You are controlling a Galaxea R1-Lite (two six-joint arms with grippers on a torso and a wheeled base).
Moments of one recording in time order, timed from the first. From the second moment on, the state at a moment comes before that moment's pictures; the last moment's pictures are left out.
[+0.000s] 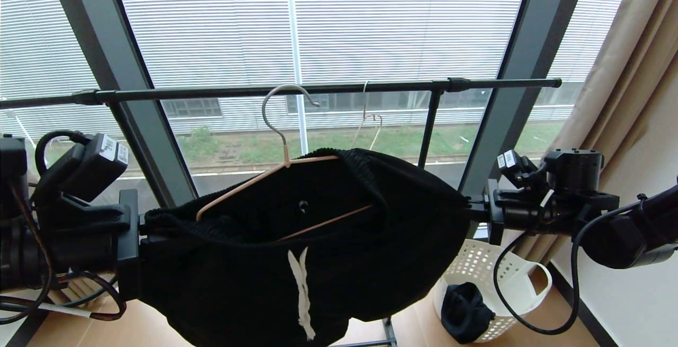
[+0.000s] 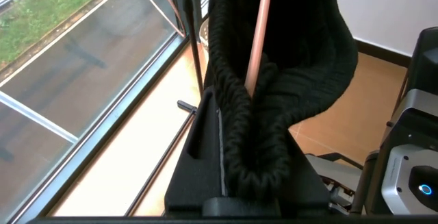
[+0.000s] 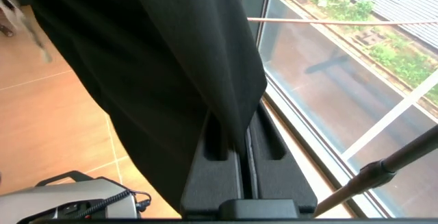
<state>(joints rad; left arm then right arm) -0.11 1.33 -0.63 -0.24 -0.80 0.41 0.08 1.99 -0.80 -0.77 1.04 -0.35</state>
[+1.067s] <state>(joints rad) -0.08 1.32 -0.63 -0.24 -0.79 0.39 0.14 1.92 -0.77 -0.77 0.83 -0.30</state>
